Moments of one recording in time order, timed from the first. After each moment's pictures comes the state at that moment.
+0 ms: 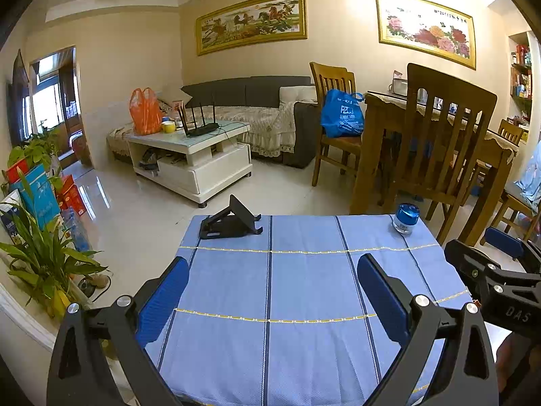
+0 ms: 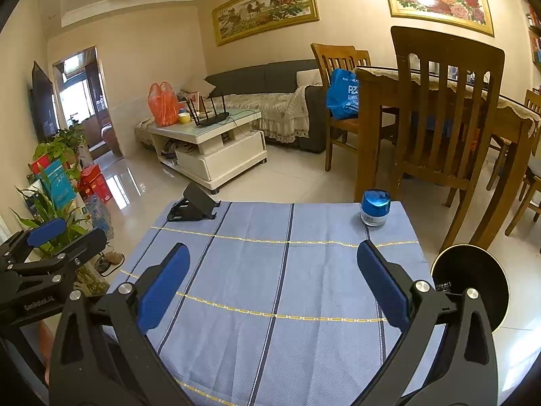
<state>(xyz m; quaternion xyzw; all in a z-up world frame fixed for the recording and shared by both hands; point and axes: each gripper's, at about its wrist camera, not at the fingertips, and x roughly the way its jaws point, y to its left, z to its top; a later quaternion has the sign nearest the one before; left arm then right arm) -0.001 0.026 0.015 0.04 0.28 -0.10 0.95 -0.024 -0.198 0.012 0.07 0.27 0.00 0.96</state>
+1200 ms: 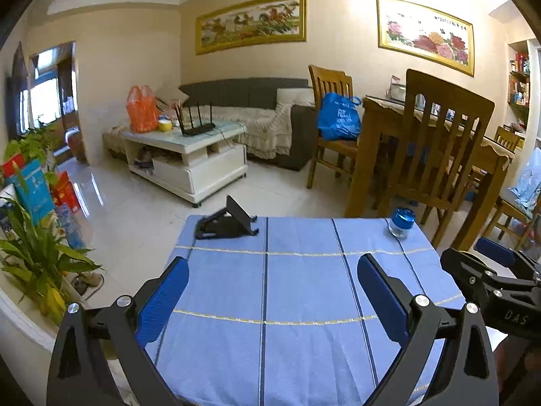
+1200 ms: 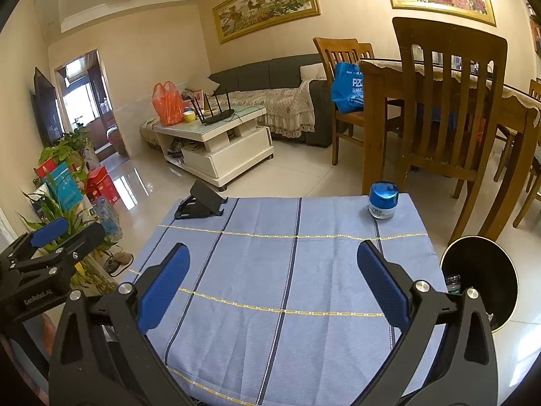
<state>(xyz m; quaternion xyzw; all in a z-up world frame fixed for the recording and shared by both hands) 0.004 0.034 0.013 0.02 0.28 -0.12 0.95 -0.025 -0.199 0.009 0.09 0.28 0.01 0.96</state>
